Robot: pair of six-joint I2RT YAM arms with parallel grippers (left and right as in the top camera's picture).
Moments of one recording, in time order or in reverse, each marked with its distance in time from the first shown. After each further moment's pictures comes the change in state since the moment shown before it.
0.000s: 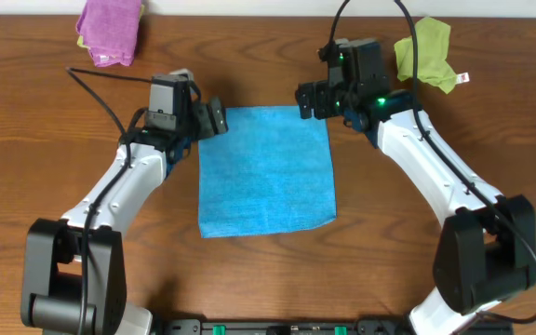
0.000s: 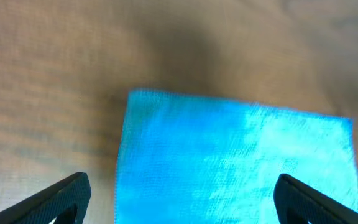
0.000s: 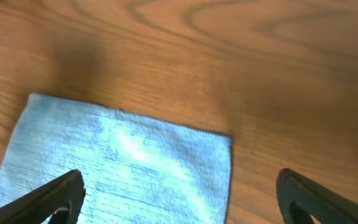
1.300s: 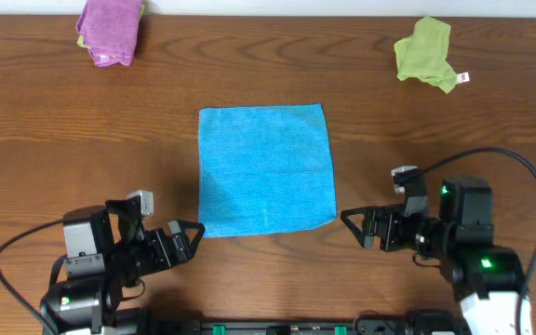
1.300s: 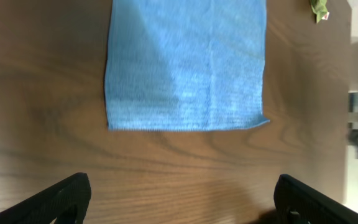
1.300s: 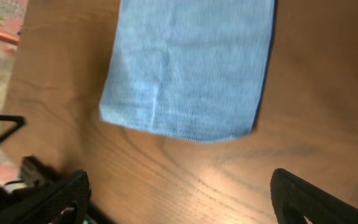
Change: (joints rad) left arm 0.349 -1.036 -0.489 -0.721 0.542 0.136; right arm -0.302 -0.959 -0.735 -0.372 -0.545 0.035
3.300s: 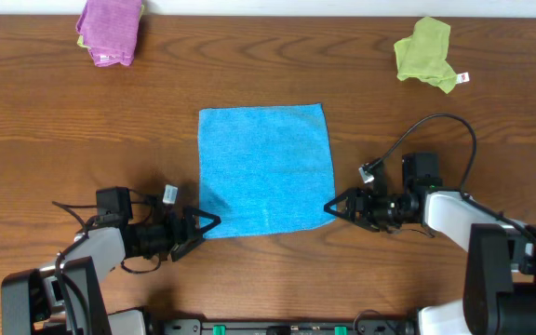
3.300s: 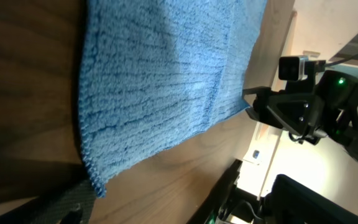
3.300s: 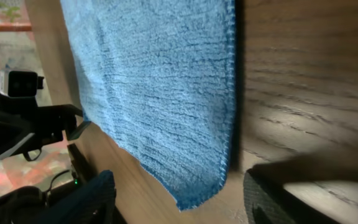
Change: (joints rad) left arm 0.046 0.847 -0.186 0.643 0.400 0.058; right arm -0.018 0.794 -0.036 0.430 -0.228 0.014
